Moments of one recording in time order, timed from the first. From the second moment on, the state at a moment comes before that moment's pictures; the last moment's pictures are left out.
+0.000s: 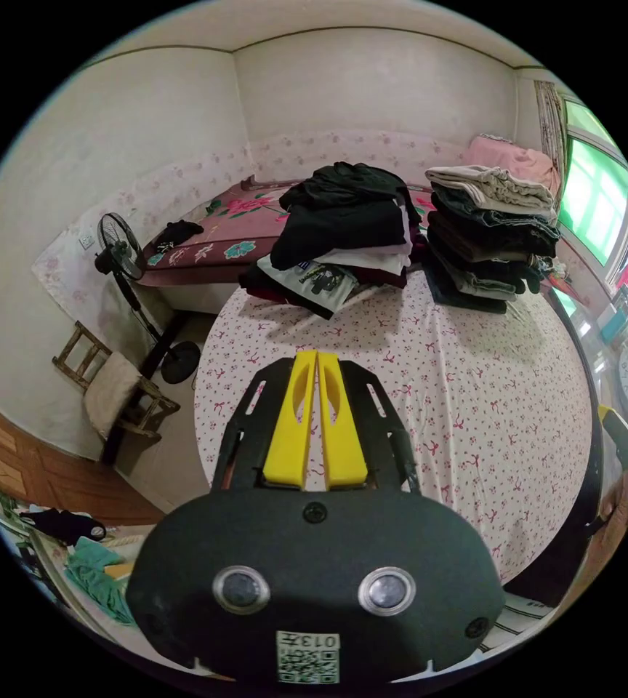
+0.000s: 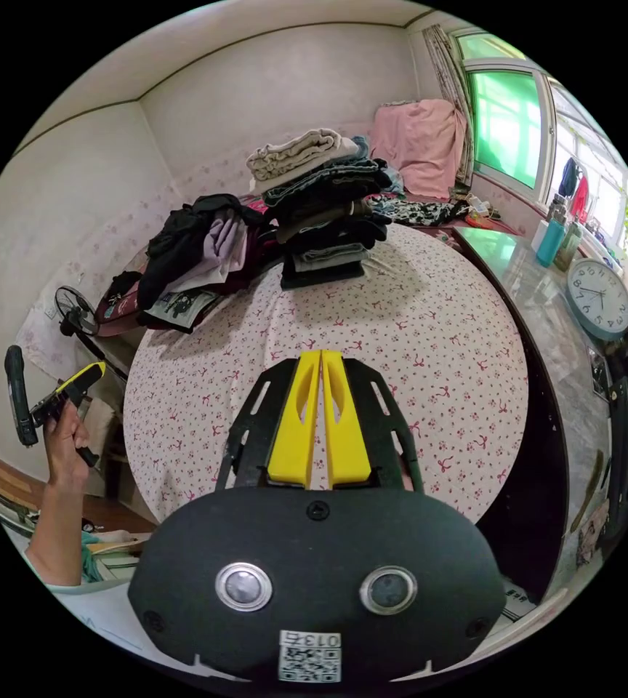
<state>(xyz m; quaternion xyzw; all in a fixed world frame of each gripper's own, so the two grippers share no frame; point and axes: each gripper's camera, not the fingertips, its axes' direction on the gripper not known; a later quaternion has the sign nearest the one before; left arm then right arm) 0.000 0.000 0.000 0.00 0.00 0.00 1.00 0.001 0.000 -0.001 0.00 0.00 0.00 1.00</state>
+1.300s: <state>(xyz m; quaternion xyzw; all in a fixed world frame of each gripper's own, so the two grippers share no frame) 0.019 0.000 -0.014 0.00 -0.01 0.01 1.00 0.009 0.004 -0.026 0.02 -0.01 -0.01 1.00</state>
